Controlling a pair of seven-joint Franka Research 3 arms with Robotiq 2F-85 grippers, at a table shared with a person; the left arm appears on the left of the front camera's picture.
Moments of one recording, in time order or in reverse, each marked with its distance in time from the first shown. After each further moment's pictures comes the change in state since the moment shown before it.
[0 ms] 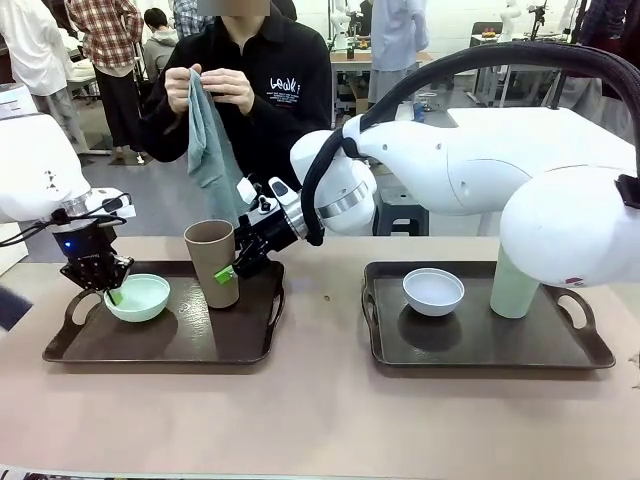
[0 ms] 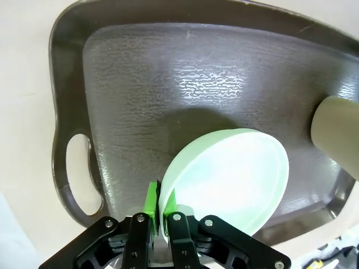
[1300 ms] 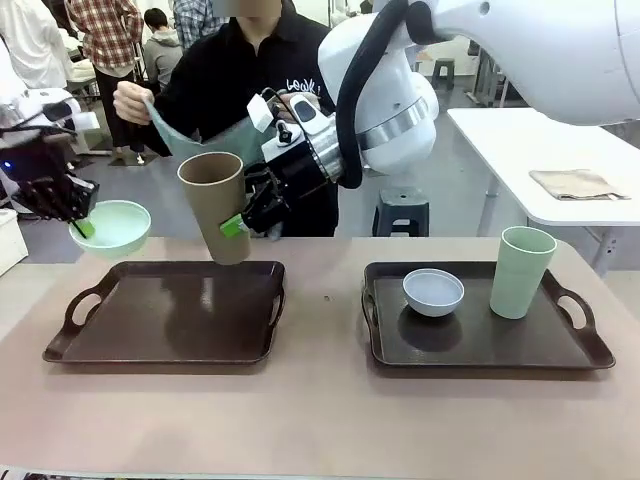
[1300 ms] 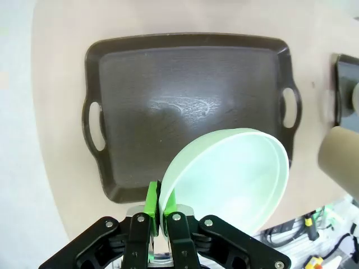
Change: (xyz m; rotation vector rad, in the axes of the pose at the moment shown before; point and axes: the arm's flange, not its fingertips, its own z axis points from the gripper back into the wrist) left arm -0.076 -0.040 0.175 0.001 -0.221 -0.056; right arm 0.145 0.142 0.084 -0.126 0.059 0.124
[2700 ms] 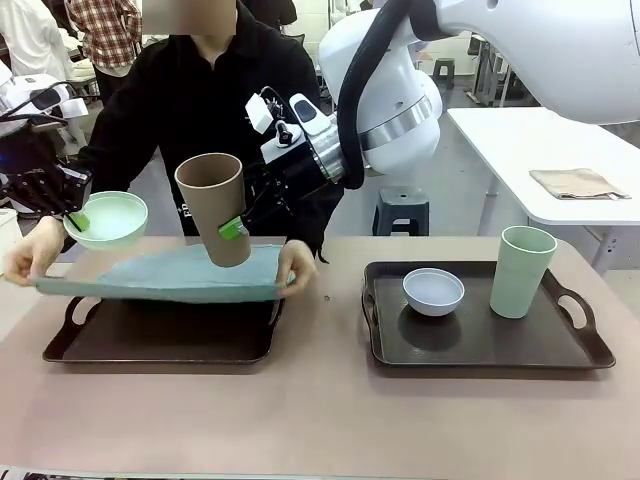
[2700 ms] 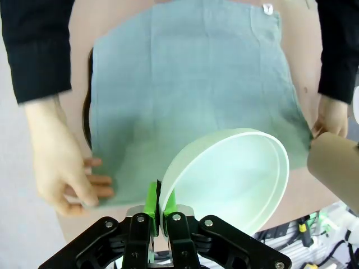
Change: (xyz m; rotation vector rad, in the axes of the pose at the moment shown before) left arm -0.011 -0.006 0.014 0.001 -0.033 0.037; right arm 0.003 0.008 0.000 0.000 0.001 0.016
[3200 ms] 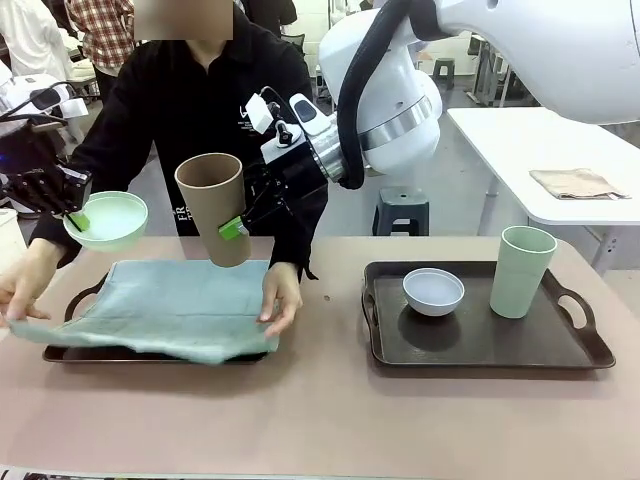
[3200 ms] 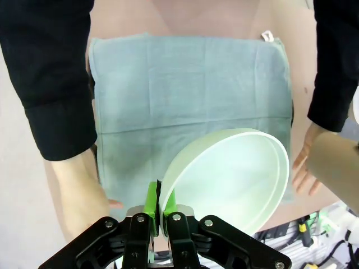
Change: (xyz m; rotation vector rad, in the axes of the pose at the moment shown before) left arm 0.000 0.000 0.000 0.000 0.000 0.000; right arm 0.000 0.000 0.000 0.000 0.000 0.000
